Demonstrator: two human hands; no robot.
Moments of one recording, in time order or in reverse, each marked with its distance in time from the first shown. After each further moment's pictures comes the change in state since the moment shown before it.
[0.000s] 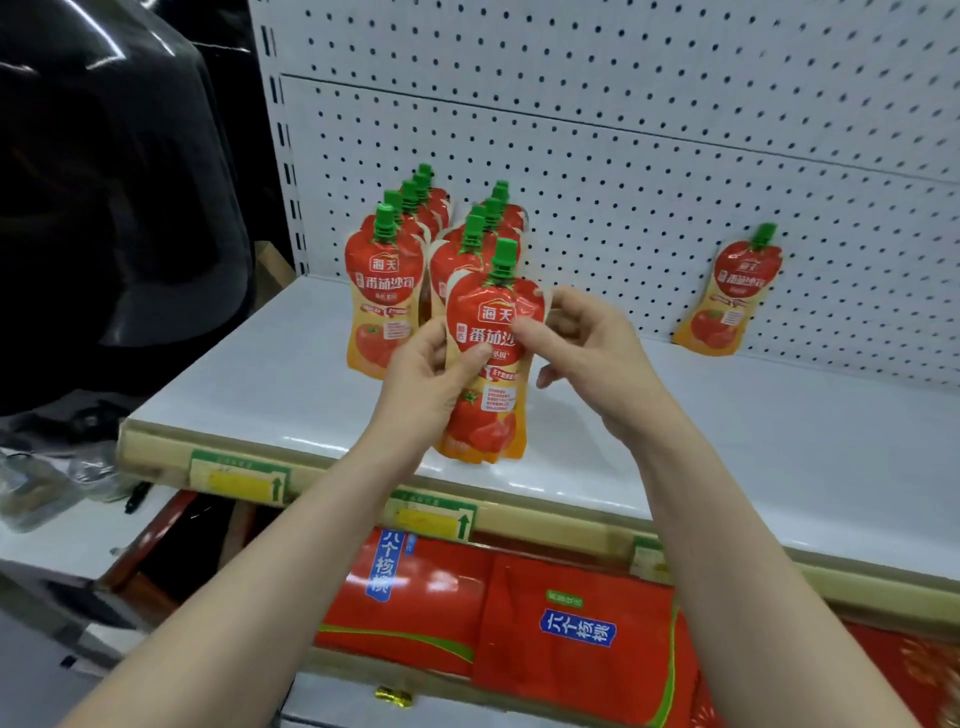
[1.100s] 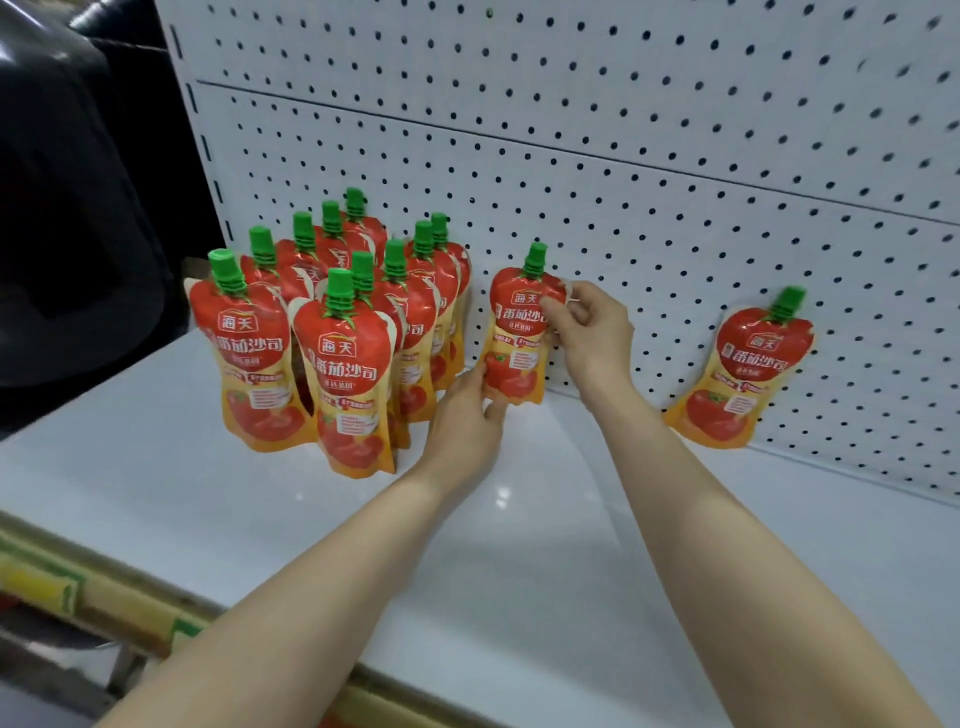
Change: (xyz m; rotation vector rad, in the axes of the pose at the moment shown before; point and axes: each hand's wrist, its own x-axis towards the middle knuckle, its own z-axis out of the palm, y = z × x) left_hand 0.152 -0.111 0.117 0.711 0.146 -0.053; right_hand 0.177 0.115 -0.105 -0.008 0.262 0.017
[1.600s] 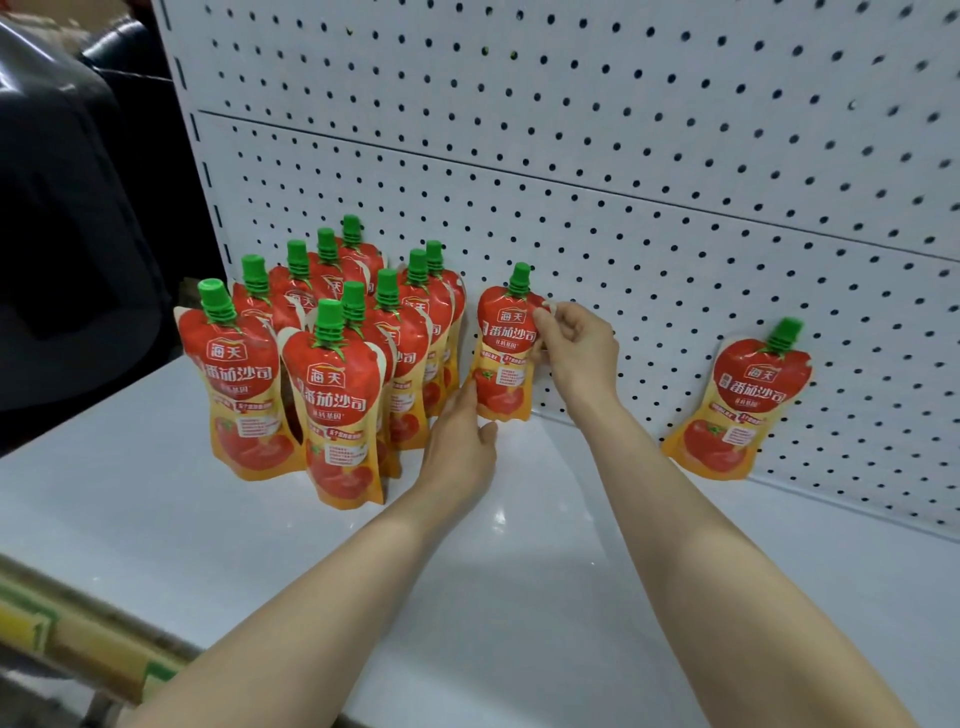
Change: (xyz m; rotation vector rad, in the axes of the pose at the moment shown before) left_hand 0.011 -0.001 0.007 0.045 0.038 -0.080; right_hand 0.020 0.005 0.009 0.000 0.007 0.038
